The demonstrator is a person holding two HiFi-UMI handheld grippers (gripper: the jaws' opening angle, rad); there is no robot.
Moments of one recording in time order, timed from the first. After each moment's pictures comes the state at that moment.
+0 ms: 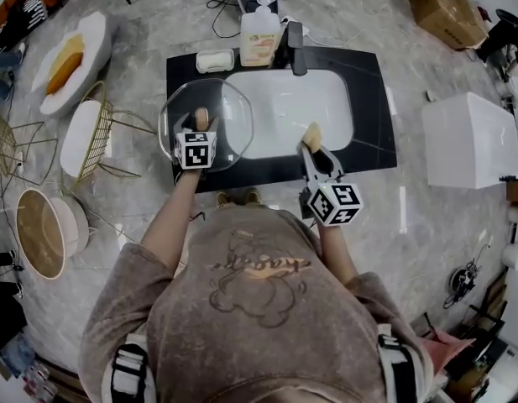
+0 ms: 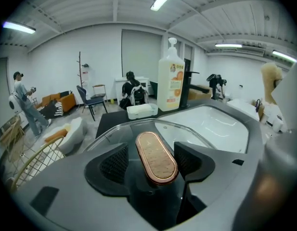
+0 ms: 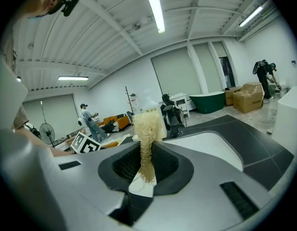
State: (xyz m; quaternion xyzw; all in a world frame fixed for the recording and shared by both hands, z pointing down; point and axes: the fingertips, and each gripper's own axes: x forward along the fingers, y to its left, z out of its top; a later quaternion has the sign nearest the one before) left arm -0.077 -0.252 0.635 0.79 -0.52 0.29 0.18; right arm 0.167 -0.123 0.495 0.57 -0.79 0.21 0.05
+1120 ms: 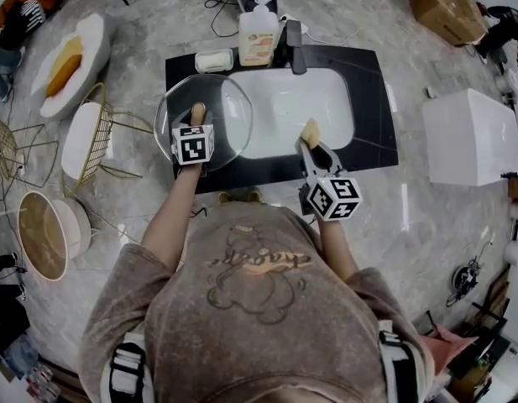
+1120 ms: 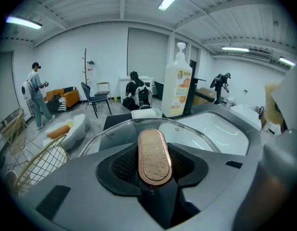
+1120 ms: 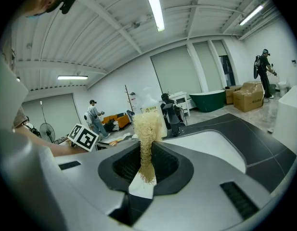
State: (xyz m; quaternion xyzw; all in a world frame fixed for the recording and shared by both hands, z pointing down) left arm -0.083 -0.263 0.615 0.77 -0.53 0.28 0.21; right arm 0.165 -0.131 0.502 0.57 -0.79 0.21 0.05
